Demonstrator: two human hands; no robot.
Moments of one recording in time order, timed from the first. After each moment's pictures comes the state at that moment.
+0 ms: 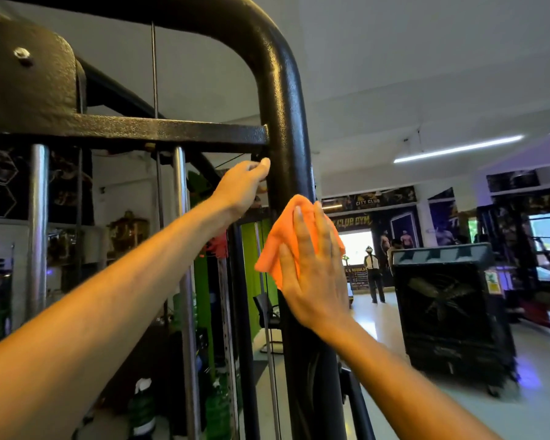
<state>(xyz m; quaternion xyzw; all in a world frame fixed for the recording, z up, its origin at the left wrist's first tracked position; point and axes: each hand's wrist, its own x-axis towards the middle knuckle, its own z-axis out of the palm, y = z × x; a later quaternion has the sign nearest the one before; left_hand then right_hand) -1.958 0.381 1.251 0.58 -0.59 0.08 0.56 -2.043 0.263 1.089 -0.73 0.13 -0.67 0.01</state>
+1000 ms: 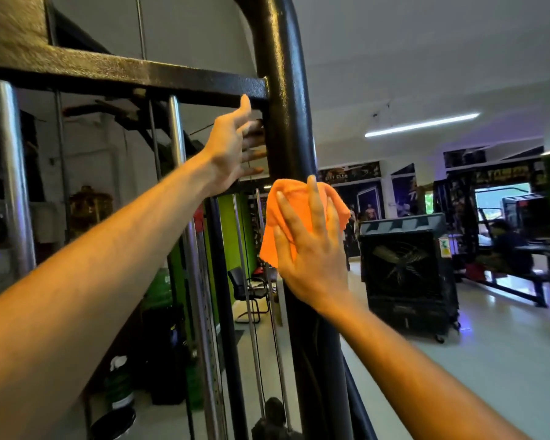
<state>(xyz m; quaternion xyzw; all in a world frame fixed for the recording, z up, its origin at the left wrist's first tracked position) -1.927 0.386 1.250 0.48 -0.64 -0.12 0.59 -2.033 0.280 1.061 -0.73 0.20 -0.65 -0.08</state>
